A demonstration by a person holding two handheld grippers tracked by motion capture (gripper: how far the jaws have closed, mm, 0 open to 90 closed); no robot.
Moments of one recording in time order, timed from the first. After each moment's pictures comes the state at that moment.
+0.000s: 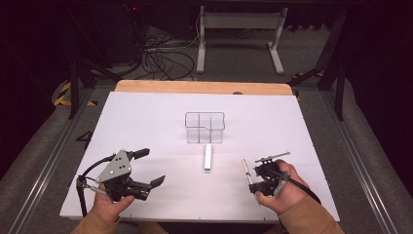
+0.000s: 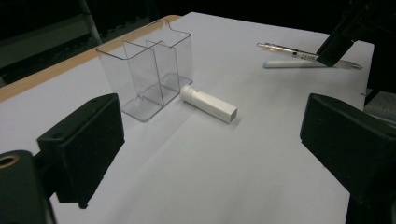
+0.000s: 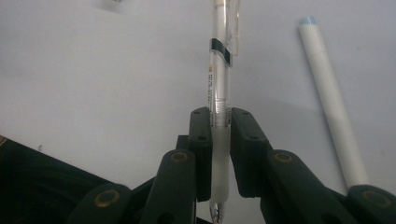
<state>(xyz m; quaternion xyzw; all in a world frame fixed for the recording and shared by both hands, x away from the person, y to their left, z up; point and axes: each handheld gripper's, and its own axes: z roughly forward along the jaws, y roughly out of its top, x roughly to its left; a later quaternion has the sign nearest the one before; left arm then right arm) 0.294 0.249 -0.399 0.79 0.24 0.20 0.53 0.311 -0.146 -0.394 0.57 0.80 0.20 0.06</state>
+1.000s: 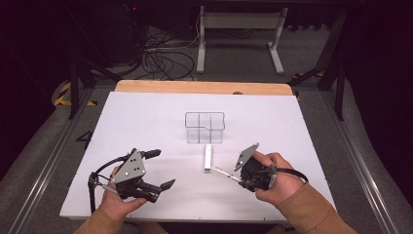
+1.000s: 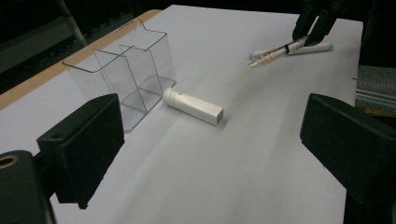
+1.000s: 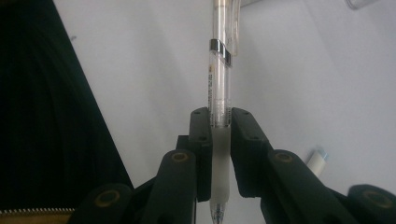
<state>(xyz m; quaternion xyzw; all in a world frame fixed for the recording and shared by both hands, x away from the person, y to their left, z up) 0.297 0.223 -0.396 0.82 0.19 0.20 0.51 0.333 -0.119 -0.369 0.15 0.97 0.15 0.09</state>
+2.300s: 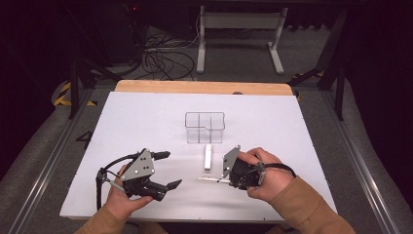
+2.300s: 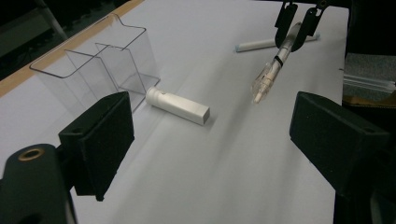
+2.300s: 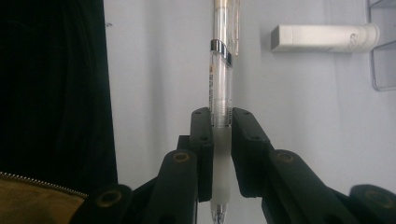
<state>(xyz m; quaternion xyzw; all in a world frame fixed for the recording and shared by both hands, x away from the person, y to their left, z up) 0.303 0.205 -0.393 0.84 0.17 0.18 0.48 0.339 -0.089 -0.365 0.01 0.99 0.14 0.07</state>
